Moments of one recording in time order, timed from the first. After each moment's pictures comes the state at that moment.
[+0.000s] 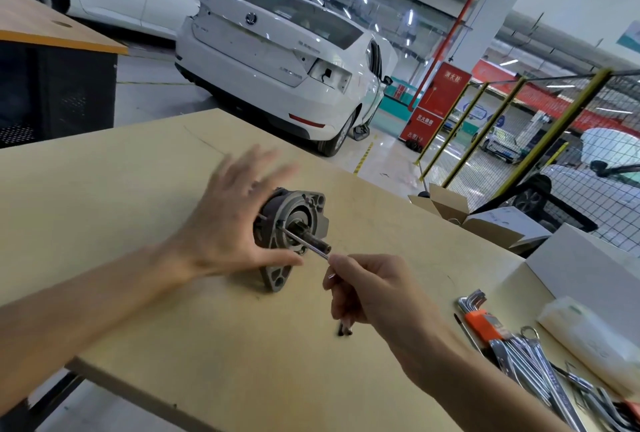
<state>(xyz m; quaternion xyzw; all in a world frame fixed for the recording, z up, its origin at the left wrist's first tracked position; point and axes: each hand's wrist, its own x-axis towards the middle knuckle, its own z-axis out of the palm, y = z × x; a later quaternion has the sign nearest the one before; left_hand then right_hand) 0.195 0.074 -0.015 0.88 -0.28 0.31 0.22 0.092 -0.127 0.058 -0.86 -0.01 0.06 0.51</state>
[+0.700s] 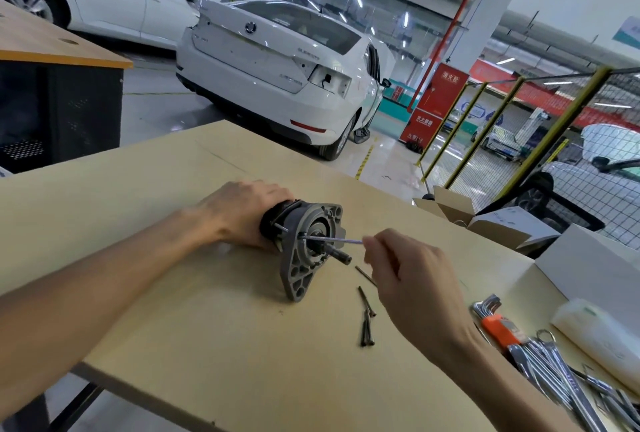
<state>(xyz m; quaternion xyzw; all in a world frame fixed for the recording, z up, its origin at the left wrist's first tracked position) 0.266 0.097 -0.009 0.90 -0.33 0.25 0.11 0.106 -0.131 0.059 -0.94 -0.16 -0.25 0.17</state>
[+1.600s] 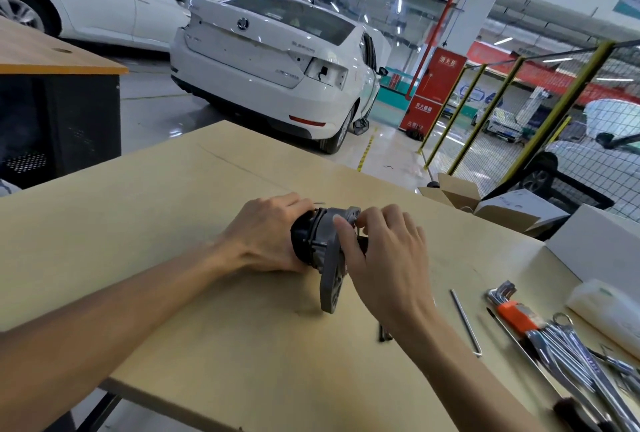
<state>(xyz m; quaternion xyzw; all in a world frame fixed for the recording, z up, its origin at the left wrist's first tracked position) 0.237 0.072 -0.018 0.89 -0.31 0.24 0.22 0.141 -0.093 0.036 -0.96 -0.03 -0.28 0.08</state>
